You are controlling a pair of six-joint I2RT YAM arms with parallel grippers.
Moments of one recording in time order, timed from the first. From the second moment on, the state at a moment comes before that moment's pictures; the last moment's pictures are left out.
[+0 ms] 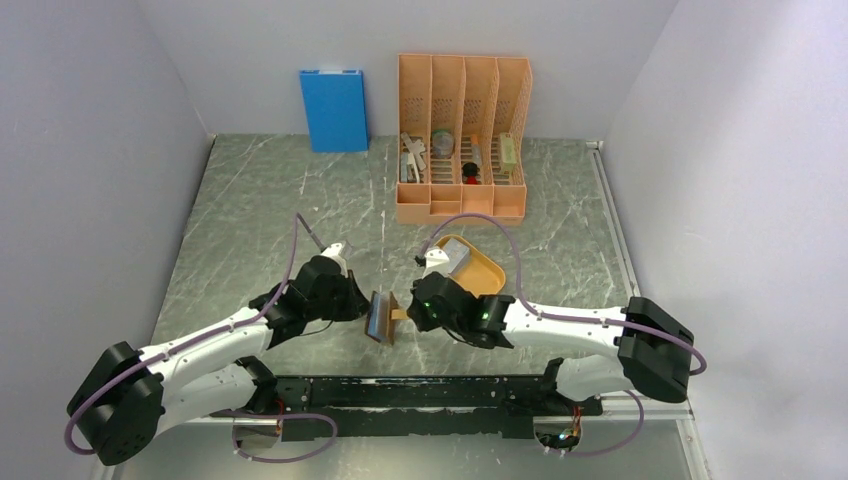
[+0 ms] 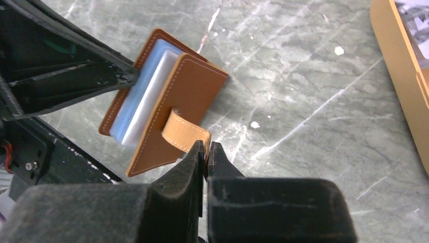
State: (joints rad) left arm -0.74 1.01 0.41 -0.09 0.05 -0.79; right arm 1.14 1.30 0.67 -0.08 0.28 0.64
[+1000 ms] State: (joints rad) left arm -0.74 0.96 0.51 -0.32 -0.01 -0.78; right arm 1.13 1.24 0.70 -0.18 0.27 0.76
